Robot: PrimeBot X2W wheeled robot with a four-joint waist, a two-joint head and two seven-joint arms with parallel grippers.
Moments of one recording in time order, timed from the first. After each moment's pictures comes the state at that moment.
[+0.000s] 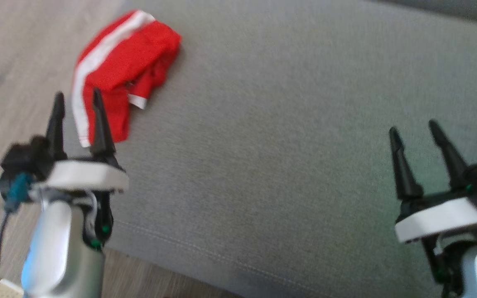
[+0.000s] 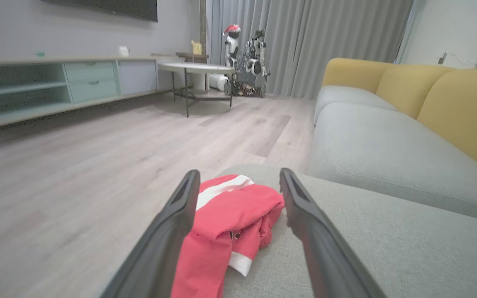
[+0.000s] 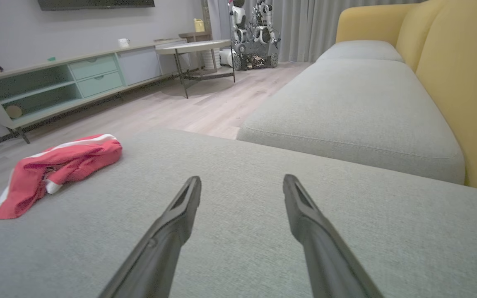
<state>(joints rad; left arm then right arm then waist) -0.28 0.08 -0.08 0.19 -0.24 0.07 -0.25 0.01 -0.07 0.01 -0.24 0.09 0.13 0.14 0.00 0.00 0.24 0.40</state>
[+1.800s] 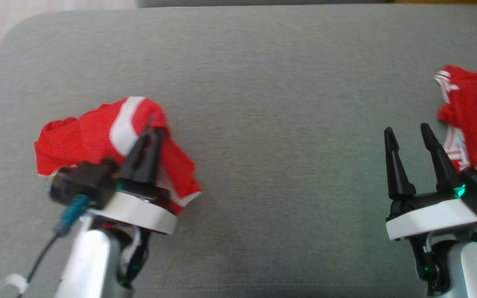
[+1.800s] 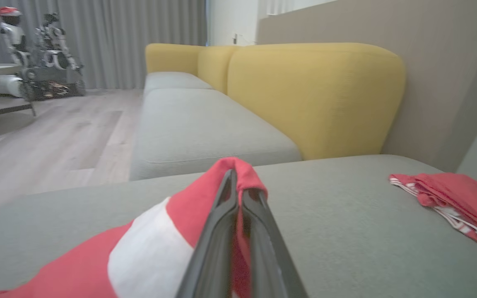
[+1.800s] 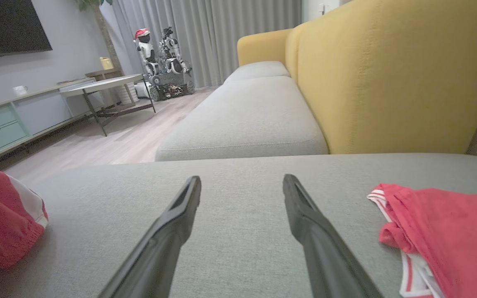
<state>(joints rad) -0.15 0.06 -0.22 -0.04 -0.14 -0.11 -0.11 -0.03 -0.05 0.02 -0.11 0.17 0.13 0.03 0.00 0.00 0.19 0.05</state>
